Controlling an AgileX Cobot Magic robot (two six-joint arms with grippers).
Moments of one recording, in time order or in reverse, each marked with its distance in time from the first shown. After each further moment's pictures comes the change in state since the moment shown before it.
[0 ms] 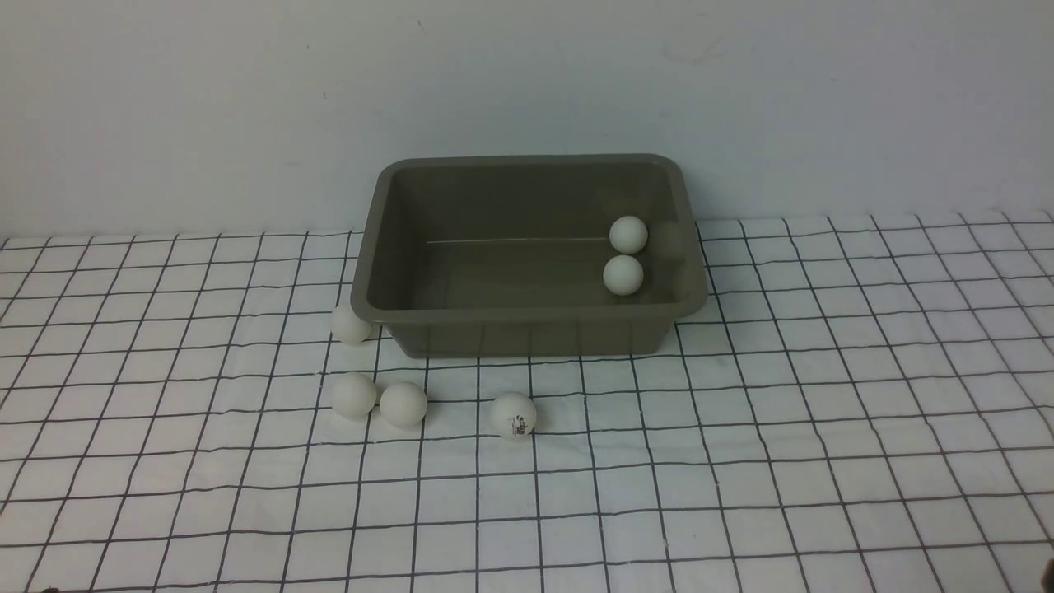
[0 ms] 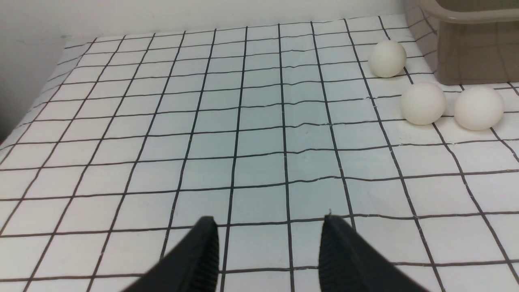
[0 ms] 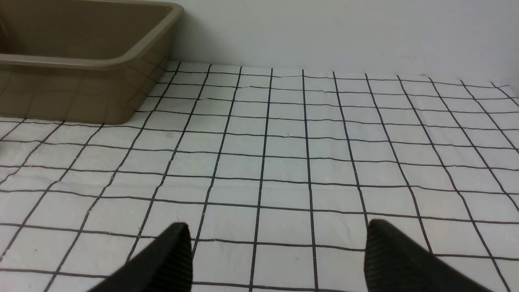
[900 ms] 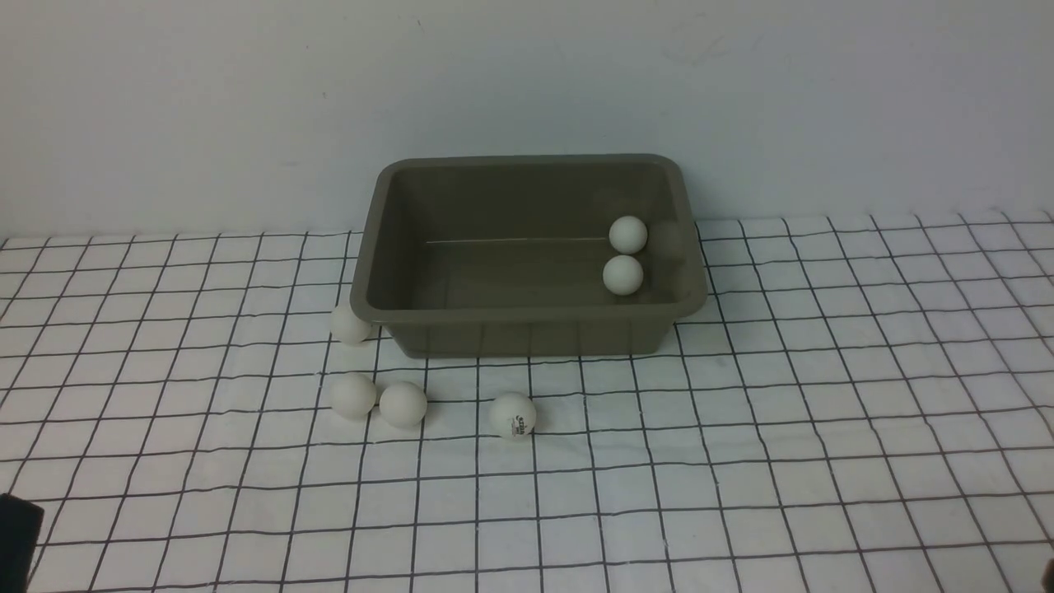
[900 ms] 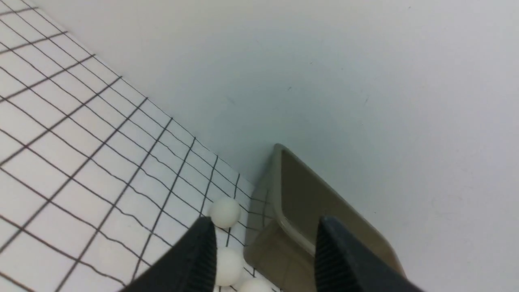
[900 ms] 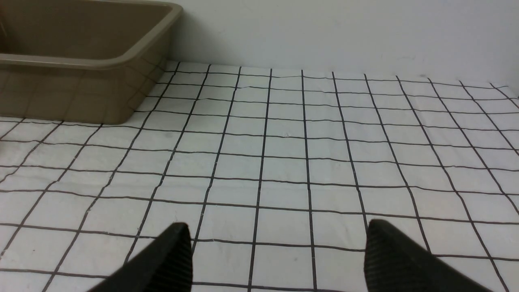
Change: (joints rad) right arm 0.000 0.000 0.000 -0.002 -0.001 0.000; left arm 0.000 0.000 0.005 -0.635 -0.297 -0.234
